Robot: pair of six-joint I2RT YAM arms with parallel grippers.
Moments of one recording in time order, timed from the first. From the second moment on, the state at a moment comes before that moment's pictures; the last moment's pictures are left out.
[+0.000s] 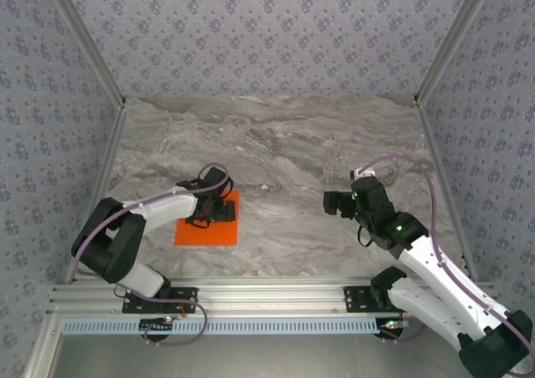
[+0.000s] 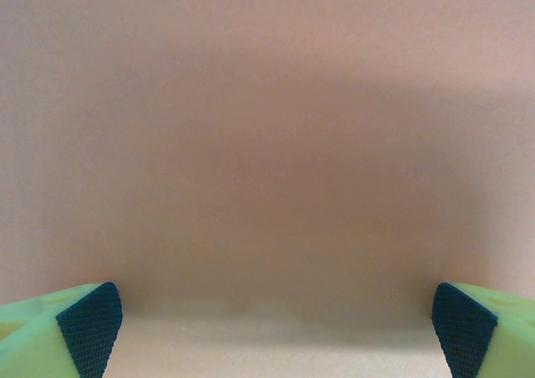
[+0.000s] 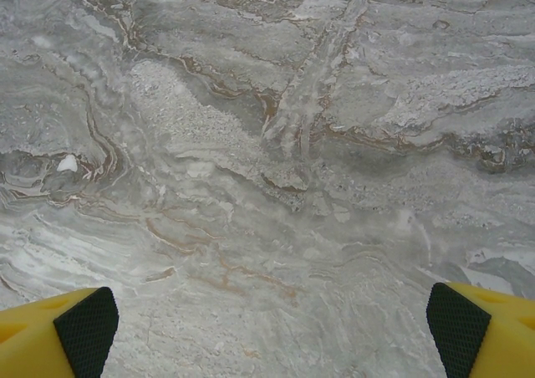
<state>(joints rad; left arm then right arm) -0.58 1.53 0.77 -0.56 -0.16 -0.62 0.55 0.77 0.65 -0.61 0.25 0.40</state>
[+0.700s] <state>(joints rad) -0.76 1.83 1.12 -0.59 -0.18 -0.70 0.56 0.77 0.66 -0.64 0.26 0.40</state>
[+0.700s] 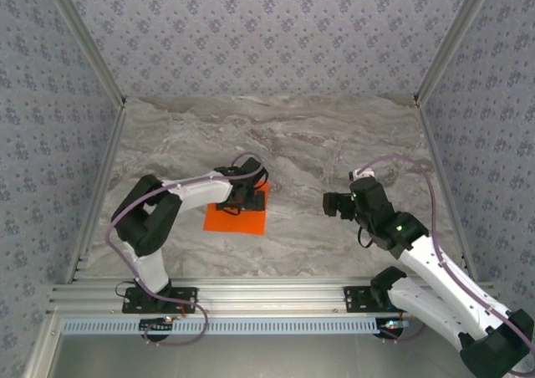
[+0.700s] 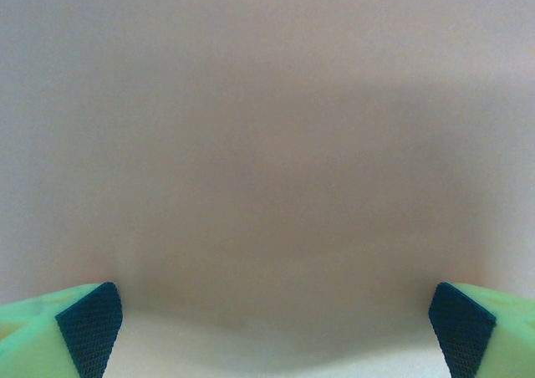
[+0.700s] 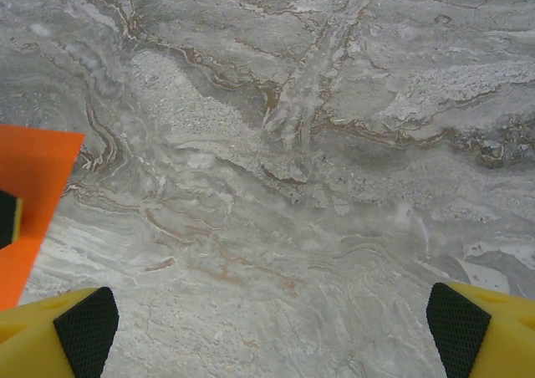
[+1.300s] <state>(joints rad) -0.79 1.72 1.16 -0.52 0.03 -0.72 0.57 0.98 0.67 -0.55 0.18 0.47</state>
